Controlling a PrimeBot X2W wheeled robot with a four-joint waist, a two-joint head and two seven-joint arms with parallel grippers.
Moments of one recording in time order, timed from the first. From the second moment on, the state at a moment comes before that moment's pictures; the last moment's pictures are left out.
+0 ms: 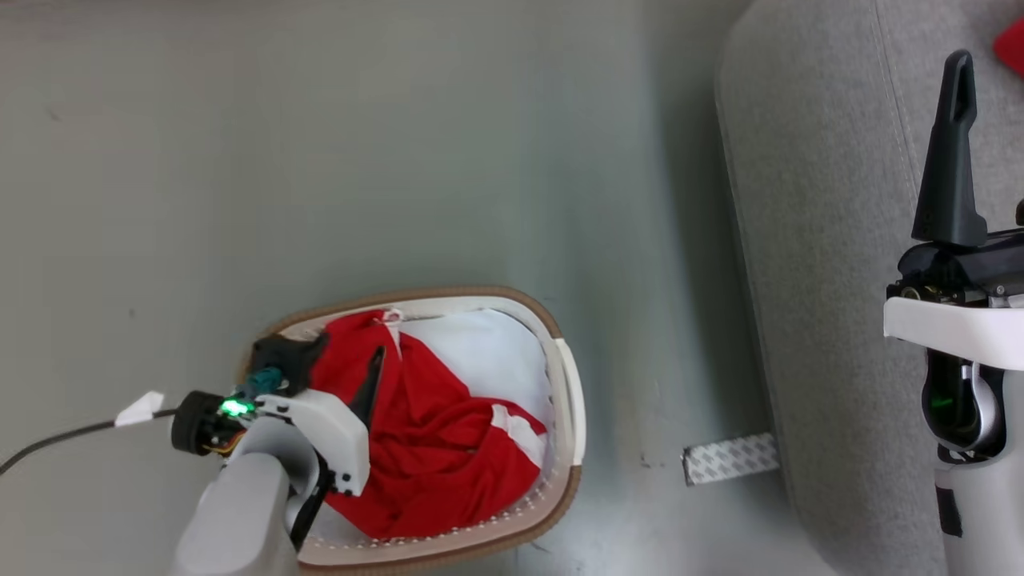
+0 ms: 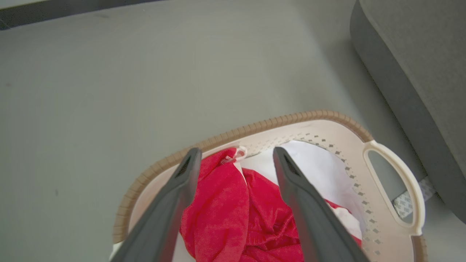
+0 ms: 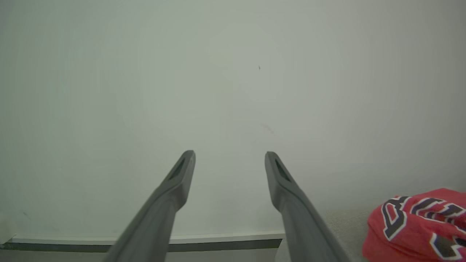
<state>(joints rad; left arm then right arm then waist) -0.59 0.14 -0.21 0.81 -0.08 -0.12 -0.16 -0.55 -0.08 0.02 0.00 0.35 0.13 -0.26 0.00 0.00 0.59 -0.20</state>
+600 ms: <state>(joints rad) -0.79 0.17 -0.44 1.21 -0.09 -0.13 -0.03 -0.65 -0.05 0.01 -0.11 0.42 0.13 -0.26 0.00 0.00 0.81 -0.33</state>
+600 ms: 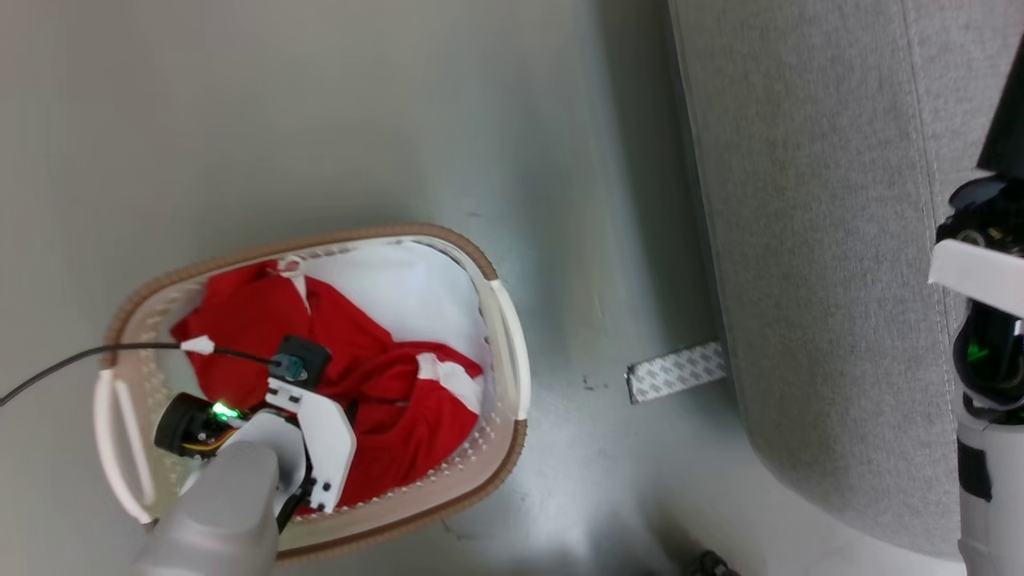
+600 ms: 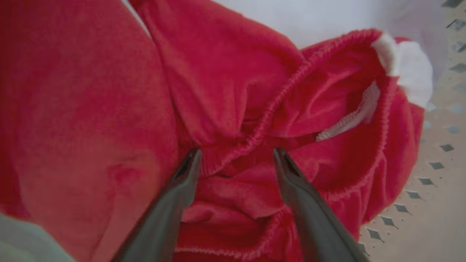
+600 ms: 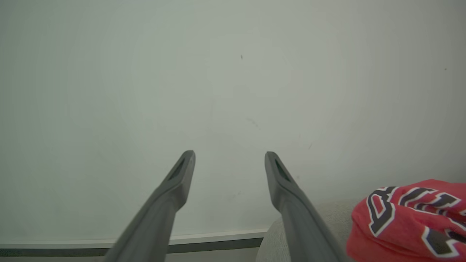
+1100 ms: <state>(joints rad) -0.86 0.18 -0.65 1.25 -0.20 -0.13 0.21 -0.68 -0.05 0.02 -0.13 0.44 0.13 -0.26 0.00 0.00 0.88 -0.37</state>
